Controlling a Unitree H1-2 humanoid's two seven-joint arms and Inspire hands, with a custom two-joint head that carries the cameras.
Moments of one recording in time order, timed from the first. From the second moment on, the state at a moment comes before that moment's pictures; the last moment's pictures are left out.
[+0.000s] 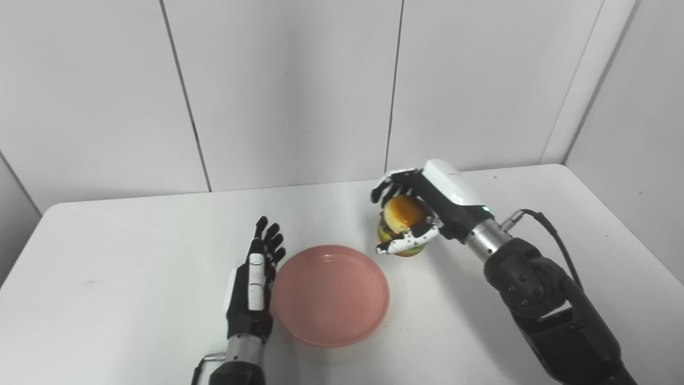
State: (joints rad) left arm -0.30 -0.18 -0.09 0.32 -0.05 -0.18 -0.02; right arm -0.50 -0.42 0.22 -0.19 -0.48 0.10 0.29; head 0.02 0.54
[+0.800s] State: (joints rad) left arm -0.30 -0.19 -0.11 0.33 0.00 -0.19 0.04; right arm -0.52 -0.29 0.40 0.16 -0.57 -0.11 0.28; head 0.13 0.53
